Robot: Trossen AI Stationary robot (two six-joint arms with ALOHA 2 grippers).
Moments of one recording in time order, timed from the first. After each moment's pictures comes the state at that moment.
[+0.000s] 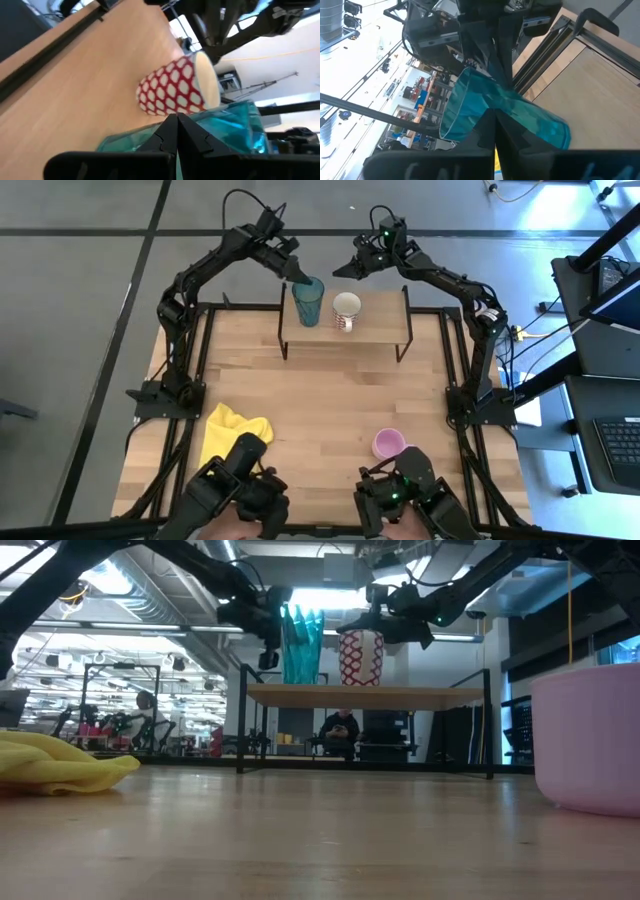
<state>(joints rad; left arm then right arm) 0.96 2.01 1.95 -0.91 1.02 -0.17 -0.91 1.96 1.64 0.03 -1.17 0.78</state>
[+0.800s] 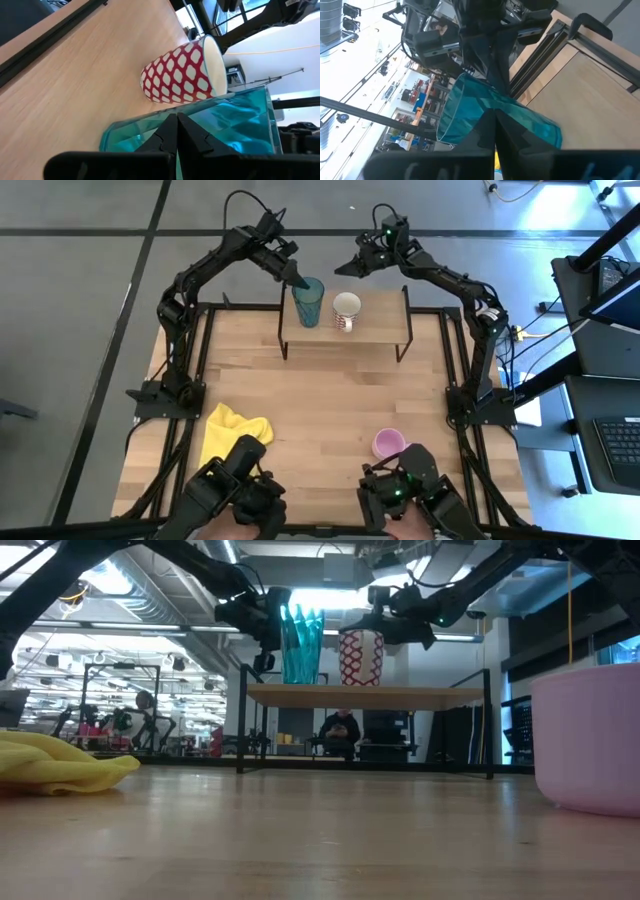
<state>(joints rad) 0.96 2.01 1.95 -1.00 1.00 -0.12 -0.93 1.96 1.64 0.03 -1.17 0.78</state>
